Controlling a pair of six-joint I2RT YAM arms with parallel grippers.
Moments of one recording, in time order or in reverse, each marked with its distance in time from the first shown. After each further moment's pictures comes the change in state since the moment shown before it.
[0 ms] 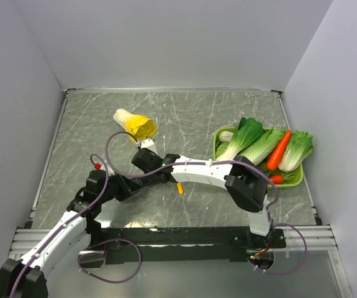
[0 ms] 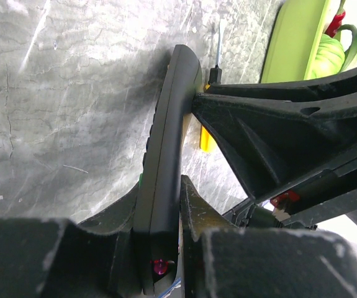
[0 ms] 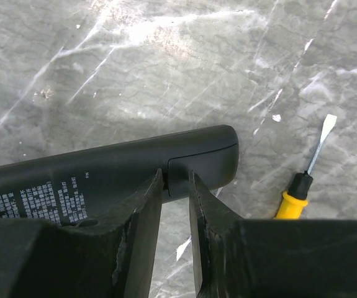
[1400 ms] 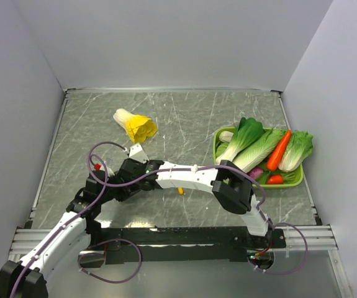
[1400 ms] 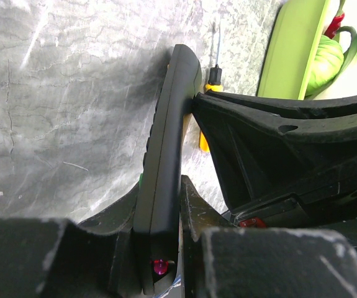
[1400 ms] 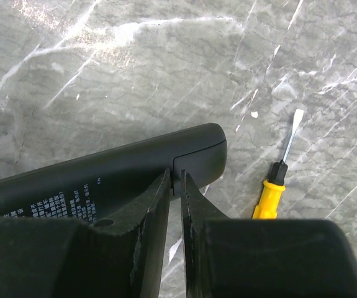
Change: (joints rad) left arm 0.000 -0.016 0.000 -0.019 -0.003 -0.010; right arm 0.096 0.137 0.207 -0.215 0.249 -0.002
